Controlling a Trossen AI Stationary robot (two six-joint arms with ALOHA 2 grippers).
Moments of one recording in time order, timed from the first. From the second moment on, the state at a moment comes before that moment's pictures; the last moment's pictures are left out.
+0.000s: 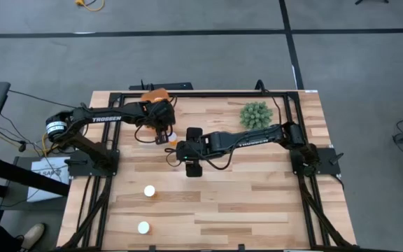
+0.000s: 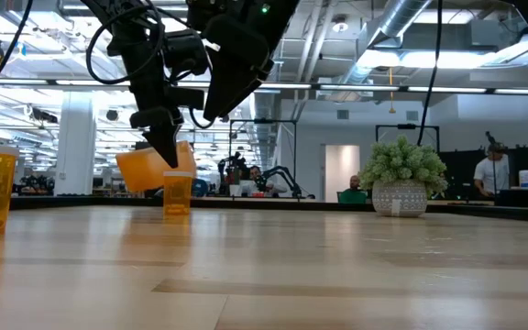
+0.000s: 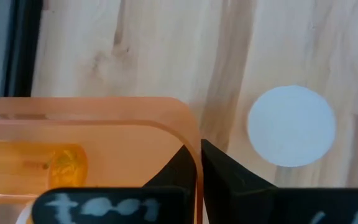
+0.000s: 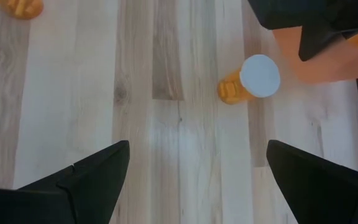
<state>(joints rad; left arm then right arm) 0.43 1.45 0.93 -0.62 -0.12 0.30 0.12 2.15 1.93 -0.84 0.29 -0.09</state>
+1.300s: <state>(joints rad) 0.44 1.46 0.93 -0.66 -0.11 0.27 0.12 2.15 1.93 -0.83 0.29 -0.09</state>
